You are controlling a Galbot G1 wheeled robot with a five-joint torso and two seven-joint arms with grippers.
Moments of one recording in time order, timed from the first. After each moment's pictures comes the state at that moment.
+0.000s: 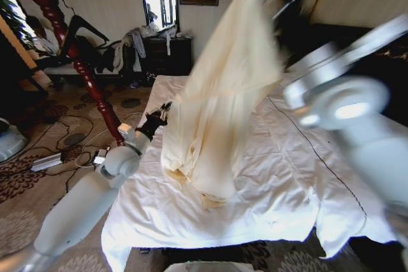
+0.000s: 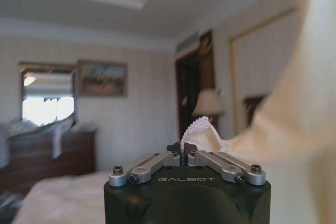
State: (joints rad) left arm 0.83 -0.83 -0.12 -1.99 -0.68 0.12 -0.17; right arm -0.21 0.83 -0.15 2.04 1.61 0.10 0.28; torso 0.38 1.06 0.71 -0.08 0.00
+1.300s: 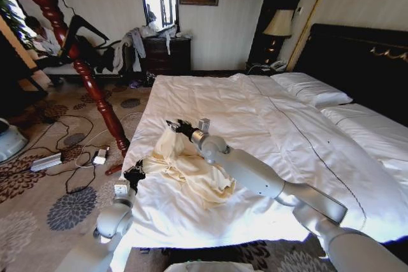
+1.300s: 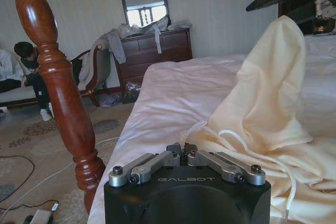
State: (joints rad) left arm 1.43 -1.03 -0.41 -2.06 -0.37 0.24 -0.35; right arm -0.25 1.19 -0.47 1.60 1.28 -0.28 0.39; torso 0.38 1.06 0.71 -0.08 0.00
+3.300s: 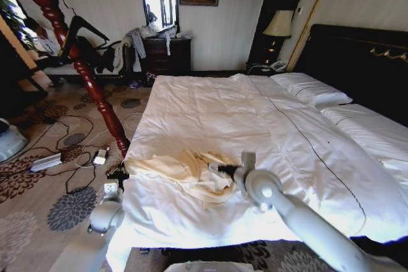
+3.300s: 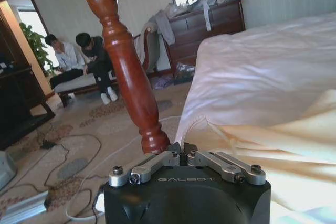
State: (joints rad) left arm 1.40 -1.06 -0.49 -1.90 -0.32 0.25 -0.43; right arm -0.67 0.90 -0.13 2.07 1.52 -0.56 0.93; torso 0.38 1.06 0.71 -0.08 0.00
